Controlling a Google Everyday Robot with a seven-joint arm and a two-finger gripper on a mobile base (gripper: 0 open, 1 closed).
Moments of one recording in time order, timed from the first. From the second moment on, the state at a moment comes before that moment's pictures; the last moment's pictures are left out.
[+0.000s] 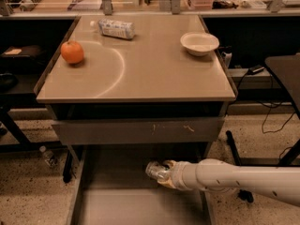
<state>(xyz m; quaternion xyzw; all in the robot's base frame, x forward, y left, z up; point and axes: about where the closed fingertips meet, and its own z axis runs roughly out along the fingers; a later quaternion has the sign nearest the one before) 0.496 -0.065 0.456 -0.54 0.76 0.12 0.34</state>
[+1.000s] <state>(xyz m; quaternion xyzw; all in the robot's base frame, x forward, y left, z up) 0.513 -0.036 0.387 -0.53 0.75 0.21 0.33</state>
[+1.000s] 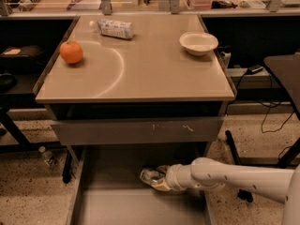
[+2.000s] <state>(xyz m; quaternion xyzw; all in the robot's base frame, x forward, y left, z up) 0.501 -0.024 0.376 -0.53 0.74 0.26 0.33</state>
